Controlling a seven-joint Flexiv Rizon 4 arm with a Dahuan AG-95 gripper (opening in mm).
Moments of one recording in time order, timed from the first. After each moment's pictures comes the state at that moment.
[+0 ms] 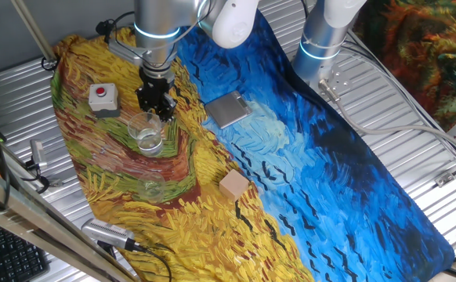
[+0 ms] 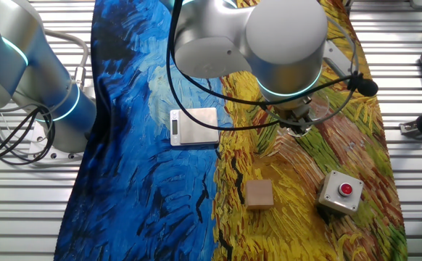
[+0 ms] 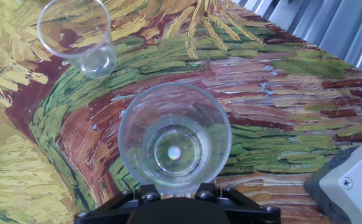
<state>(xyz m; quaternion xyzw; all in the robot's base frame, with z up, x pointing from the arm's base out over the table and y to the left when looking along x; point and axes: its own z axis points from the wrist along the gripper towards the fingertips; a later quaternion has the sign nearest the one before) 0.547 -0.023 0.083 -0.28 0.95 0.03 0.13</state>
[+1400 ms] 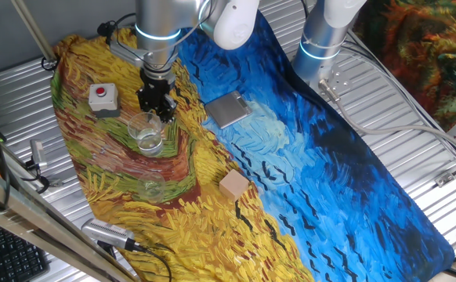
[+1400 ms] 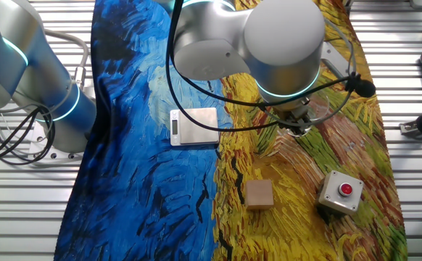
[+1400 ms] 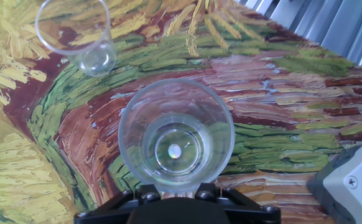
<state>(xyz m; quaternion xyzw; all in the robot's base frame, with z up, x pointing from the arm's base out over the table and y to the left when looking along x) 0.547 -0.023 0.076 -0.28 0.95 0.03 0.14</state>
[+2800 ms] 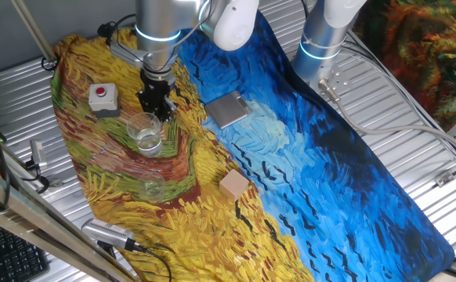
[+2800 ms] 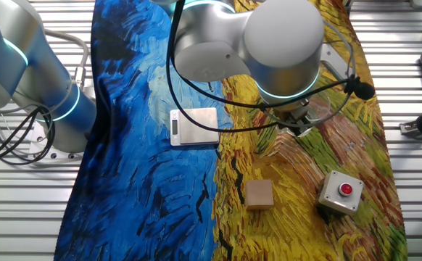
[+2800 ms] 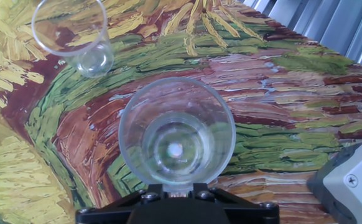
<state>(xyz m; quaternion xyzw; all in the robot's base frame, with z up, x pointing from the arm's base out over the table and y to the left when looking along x) 0.548 -0.023 0.075 -0.27 0.95 0.03 0.14</state>
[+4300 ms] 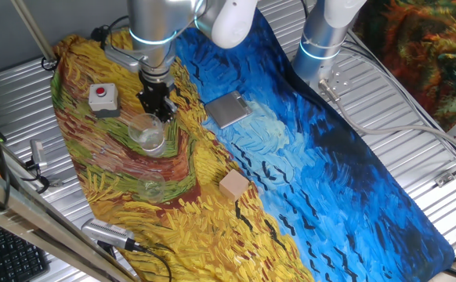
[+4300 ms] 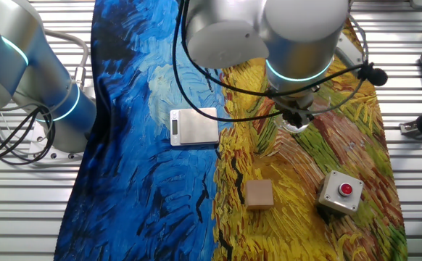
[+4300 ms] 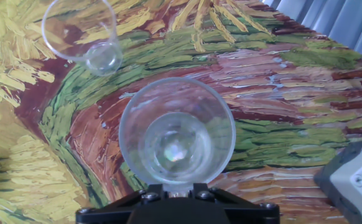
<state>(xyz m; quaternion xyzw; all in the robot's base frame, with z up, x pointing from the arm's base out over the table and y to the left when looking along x) 0.540 -0.008 0.085 -0.27 0.96 0.03 0.10</state>
